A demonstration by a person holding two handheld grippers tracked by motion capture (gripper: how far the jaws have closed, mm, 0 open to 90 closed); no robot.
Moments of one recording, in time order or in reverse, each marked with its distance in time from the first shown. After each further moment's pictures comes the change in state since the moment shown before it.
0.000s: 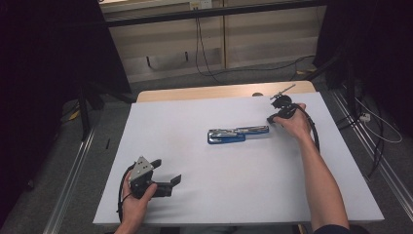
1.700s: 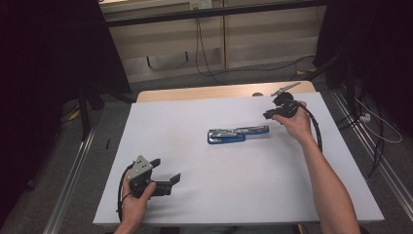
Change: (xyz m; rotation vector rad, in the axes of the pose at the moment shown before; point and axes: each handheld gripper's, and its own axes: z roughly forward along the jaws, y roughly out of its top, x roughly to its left) left arm 0.002 0.001 0.000 -0.003 0.011 -0.018; right arm 0.017 0.005 -0.027 -0.158 0.049 -0.043
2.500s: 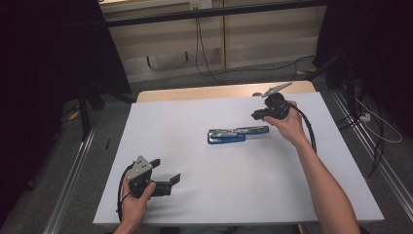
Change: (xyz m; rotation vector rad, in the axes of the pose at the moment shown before) left arm 0.000 0.000 -0.001 0.002 0.000 0.002; right arm 0.034 0.016 -0.004 -0.074 0.098 -0.093
